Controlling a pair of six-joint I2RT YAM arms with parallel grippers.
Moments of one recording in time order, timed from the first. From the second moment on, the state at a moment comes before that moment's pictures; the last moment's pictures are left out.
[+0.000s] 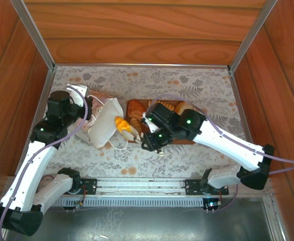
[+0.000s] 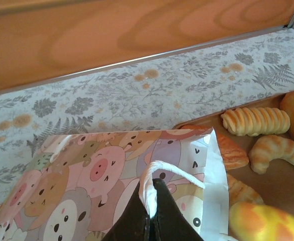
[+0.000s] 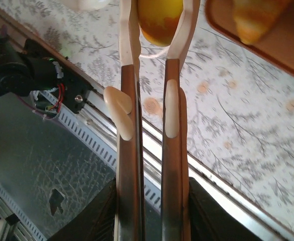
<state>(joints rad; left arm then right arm) -0.28 0.86 0.96 -0.55 0.12 0.00 1.11 1.31 1.41 -1.19 -0.23 0.60</state>
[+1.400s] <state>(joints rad) -0.28 0.77 0.90 -0.49 0.13 0.03 0.80 0.99 1.06 -1.44 0.05 1.06</state>
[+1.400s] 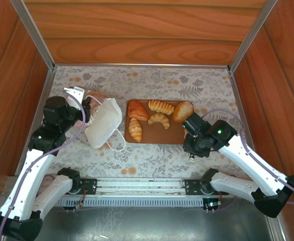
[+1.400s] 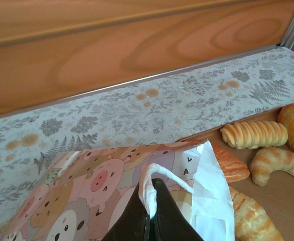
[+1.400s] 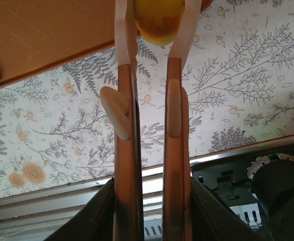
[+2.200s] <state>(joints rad) -0.28 0.78 0.89 -0.48 0.13 0.03 0.76 1.06 0.94 -1.28 0.06 1.15</state>
